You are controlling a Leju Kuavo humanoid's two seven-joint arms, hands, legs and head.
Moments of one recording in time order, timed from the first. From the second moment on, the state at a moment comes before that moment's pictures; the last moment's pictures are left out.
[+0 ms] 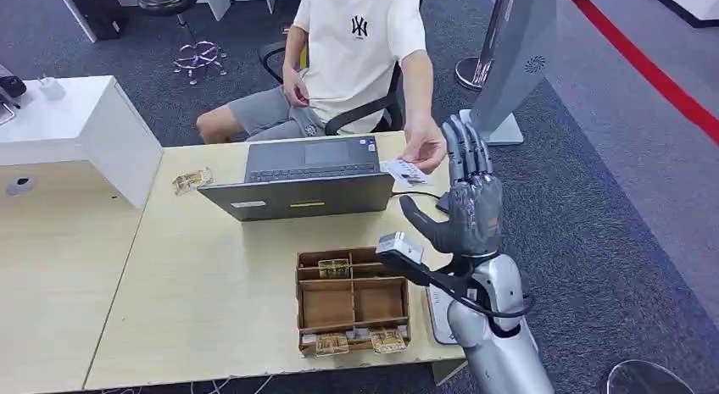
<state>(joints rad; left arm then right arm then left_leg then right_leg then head) -0.08 -0.12 -0.55 -0.19 -0.07 0.19 0.29 -0.22 0.08 0.26 -1.55 1.10 -0.69 -0.28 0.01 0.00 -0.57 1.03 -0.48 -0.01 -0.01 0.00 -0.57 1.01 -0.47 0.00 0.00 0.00</state>
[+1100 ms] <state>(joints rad) -0.08 -0.11 -0.55 -0.19 -0.03 0.20 0.29 -0.16 0.02 0.27 -1.56 0.87 -0.67 -0.28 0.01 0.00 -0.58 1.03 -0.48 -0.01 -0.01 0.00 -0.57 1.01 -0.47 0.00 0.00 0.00</state>
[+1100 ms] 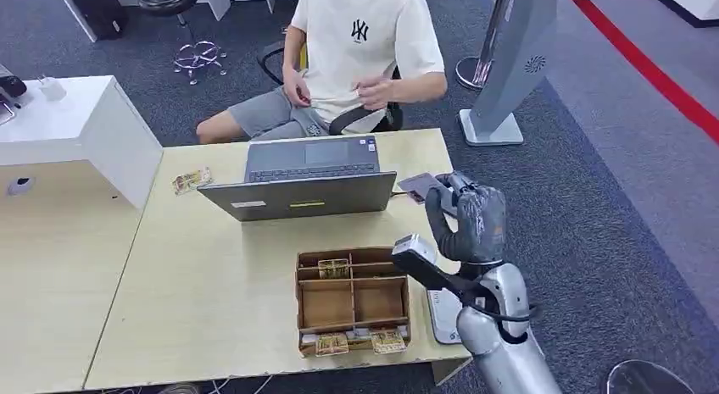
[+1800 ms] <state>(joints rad) -0.07 -0.11 -0.52 -0.19 0.04 0.24 0.28 0.25 0.07 0.17 -1.95 0.18 -0.41 -0.46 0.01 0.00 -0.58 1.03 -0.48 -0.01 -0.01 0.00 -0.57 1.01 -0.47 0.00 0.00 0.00</state>
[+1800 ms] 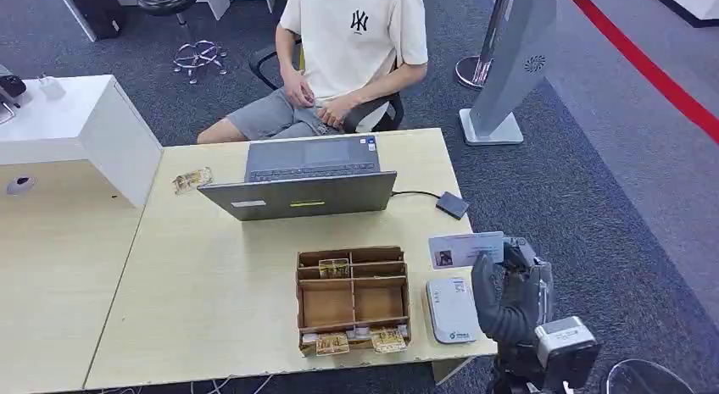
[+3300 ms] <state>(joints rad) -0.07 -0.11 -0.49 -0.18 0.06 0.25 0.27 0.18 0.18 -0.26 -1.46 0.42 -0.11 -0.43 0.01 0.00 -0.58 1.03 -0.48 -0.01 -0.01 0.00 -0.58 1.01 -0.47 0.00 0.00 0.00</state>
